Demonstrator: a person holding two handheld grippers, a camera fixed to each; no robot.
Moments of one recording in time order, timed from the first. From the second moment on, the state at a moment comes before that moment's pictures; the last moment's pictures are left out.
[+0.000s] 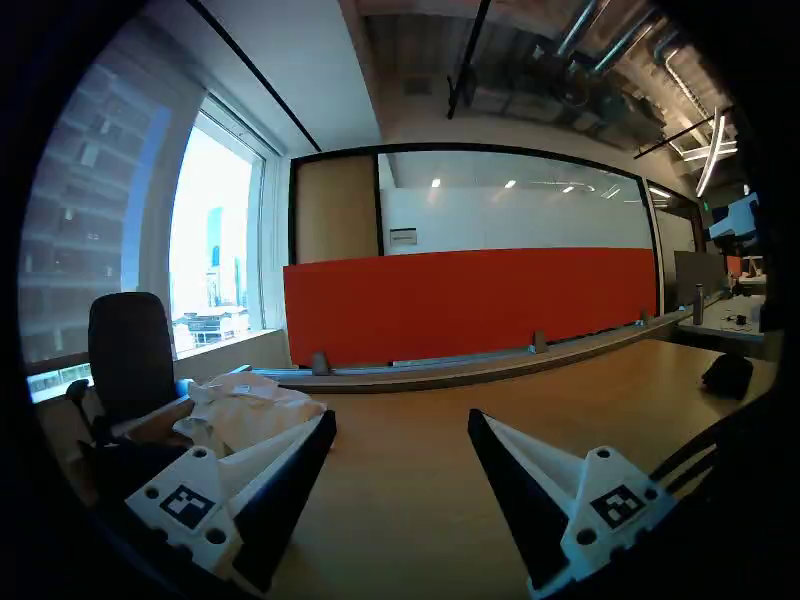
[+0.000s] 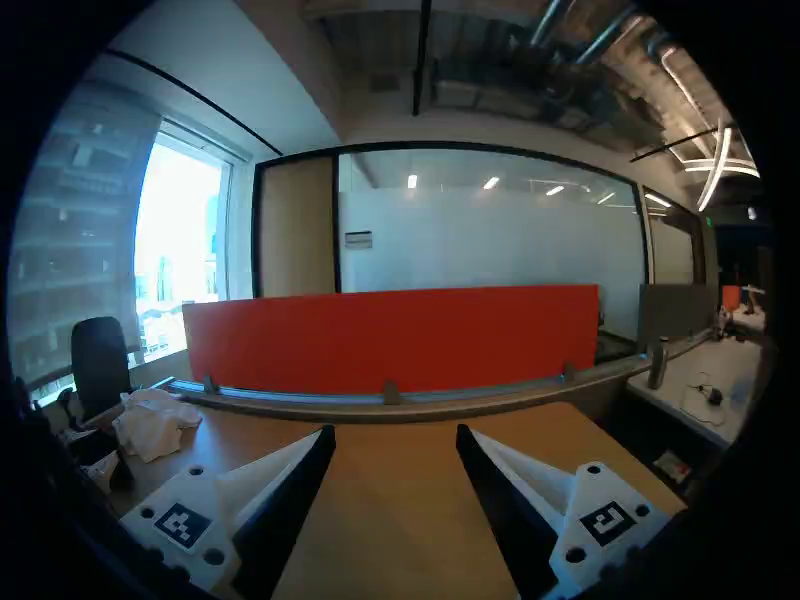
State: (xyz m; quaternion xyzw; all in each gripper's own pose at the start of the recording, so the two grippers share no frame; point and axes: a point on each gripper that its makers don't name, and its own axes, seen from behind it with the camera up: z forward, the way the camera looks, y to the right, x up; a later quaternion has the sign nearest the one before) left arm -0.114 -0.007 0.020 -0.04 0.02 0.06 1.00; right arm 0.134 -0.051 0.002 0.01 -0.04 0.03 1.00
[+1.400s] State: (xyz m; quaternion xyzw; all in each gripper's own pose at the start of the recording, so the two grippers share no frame) left arm -0.169 -0.020 0.020 -0.03 0.02 0.03 1.00; right arm 0.090 -0.049 0.001 0.02 -0.03 0.04 1.00
